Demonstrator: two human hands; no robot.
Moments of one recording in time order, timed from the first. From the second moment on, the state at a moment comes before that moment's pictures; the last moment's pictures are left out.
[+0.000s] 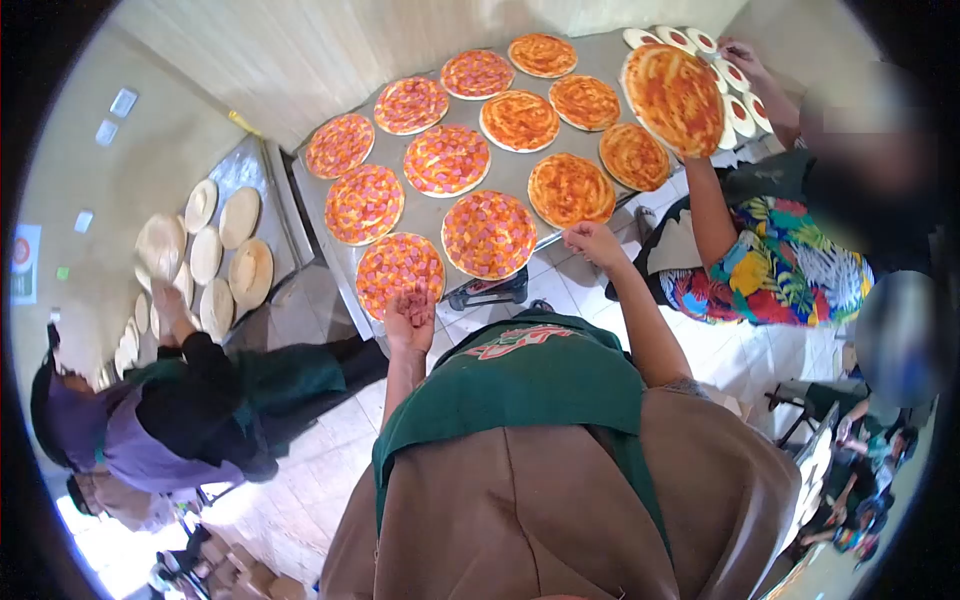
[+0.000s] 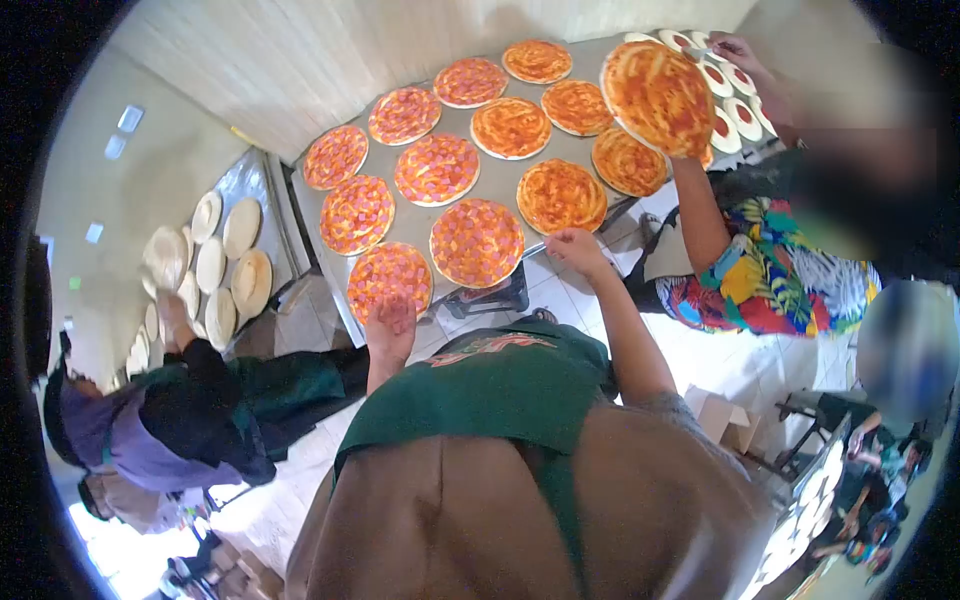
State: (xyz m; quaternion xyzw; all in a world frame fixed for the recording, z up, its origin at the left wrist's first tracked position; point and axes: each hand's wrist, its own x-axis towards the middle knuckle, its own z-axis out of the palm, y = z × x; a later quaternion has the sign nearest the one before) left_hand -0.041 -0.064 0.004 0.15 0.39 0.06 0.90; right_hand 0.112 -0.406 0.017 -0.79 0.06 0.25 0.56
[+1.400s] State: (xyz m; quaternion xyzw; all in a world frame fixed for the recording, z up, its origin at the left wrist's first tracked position) left_hand 0.001 -0.085 -0.047 0.00 0.43 -0.02 0.90; right_hand 0.113 -0.345 -0.111 -0.47 0.35 0.37 0.72
